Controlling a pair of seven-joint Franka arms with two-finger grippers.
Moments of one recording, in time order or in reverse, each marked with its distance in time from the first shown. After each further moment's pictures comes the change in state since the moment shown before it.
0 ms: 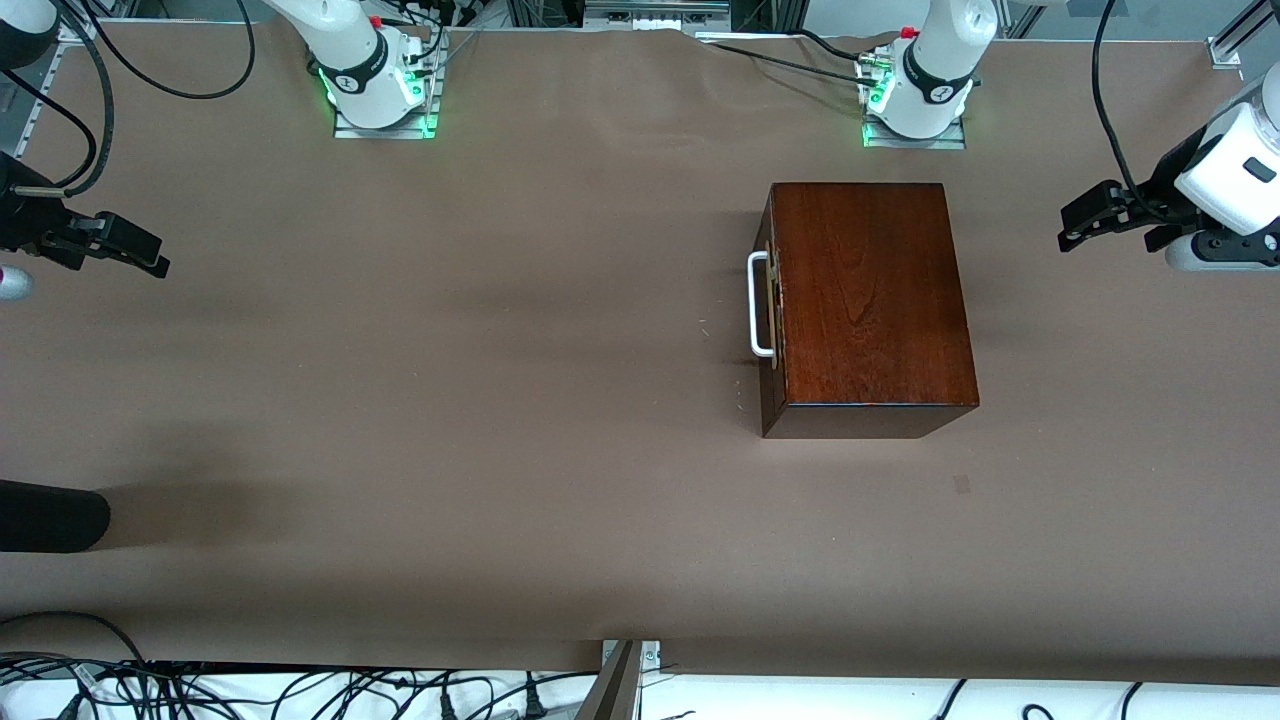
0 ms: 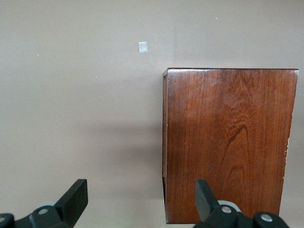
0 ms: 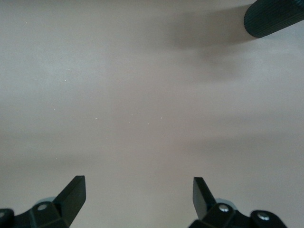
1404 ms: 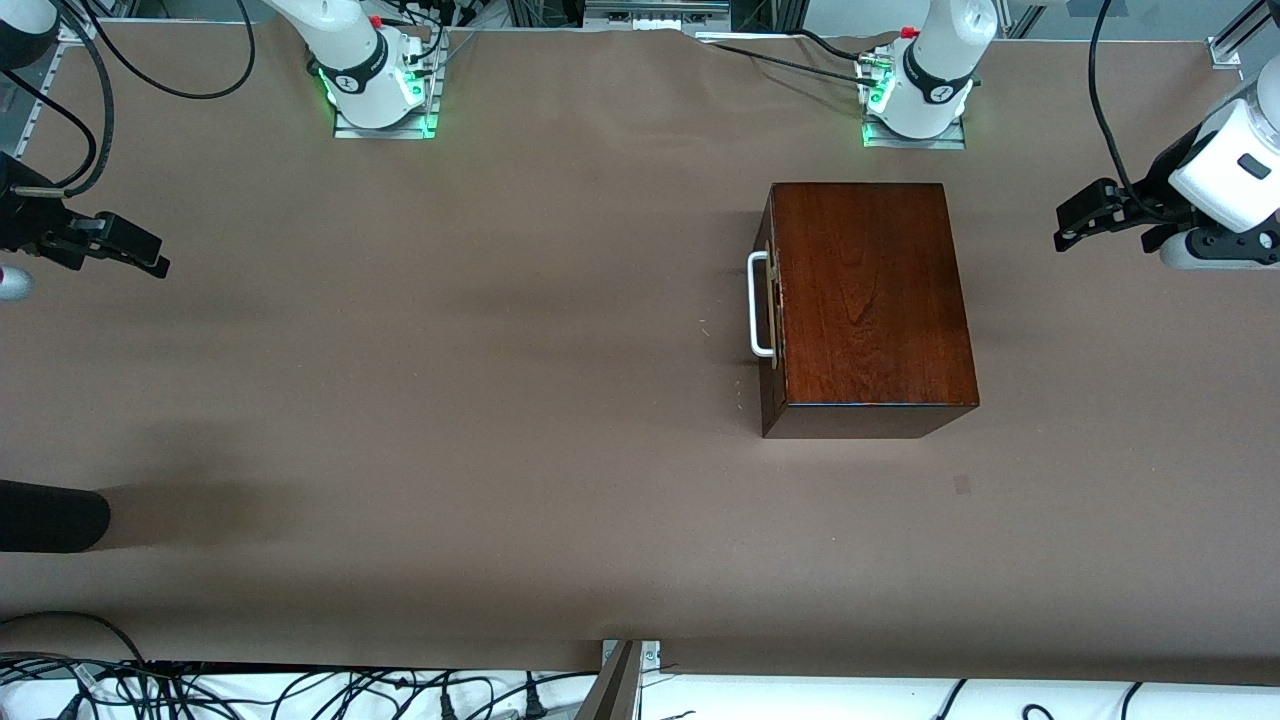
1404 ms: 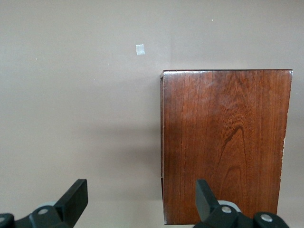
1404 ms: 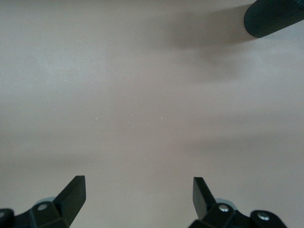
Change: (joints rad) left arm -0.001 0.008 -0.011 0.013 0.000 -0.001 0.001; right arm 0.000 0.001 0.000 0.000 0.000 0.000 0.000
